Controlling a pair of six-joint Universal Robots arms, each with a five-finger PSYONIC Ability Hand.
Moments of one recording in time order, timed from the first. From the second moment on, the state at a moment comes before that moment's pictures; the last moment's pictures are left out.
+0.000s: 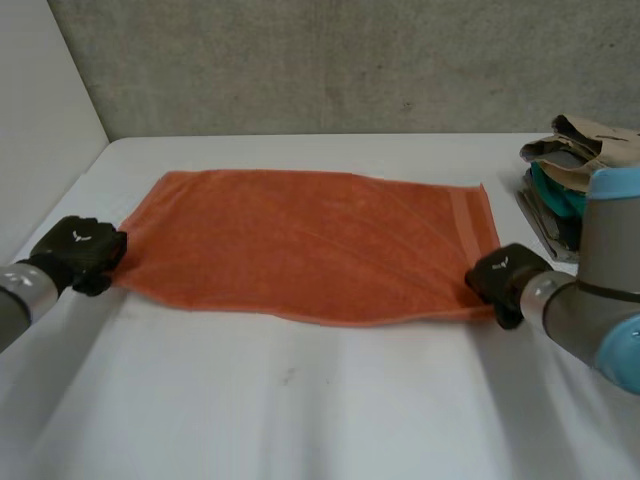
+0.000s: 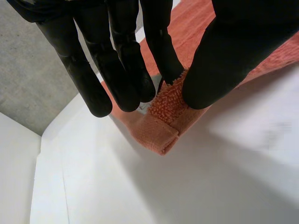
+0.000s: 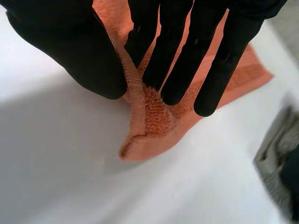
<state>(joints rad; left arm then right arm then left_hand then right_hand) 4.86 -1.98 -1.73 3.34 -1.07 3.85 1.85 -1.08 1.48 0.25 1.49 2.39 1.16 1.20 1.19 1.20 0.97 1.14 1.18 1.19 1.20 1.00</state>
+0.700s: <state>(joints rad) 4.67 -2.17 -1.43 3.43 -1.23 3.97 1.84 -0.93 1.29 0.02 1.68 2.33 1.16 1.20 1.19 1.20 0.98 1.14 1.18 1.19 1.20 1.01</state>
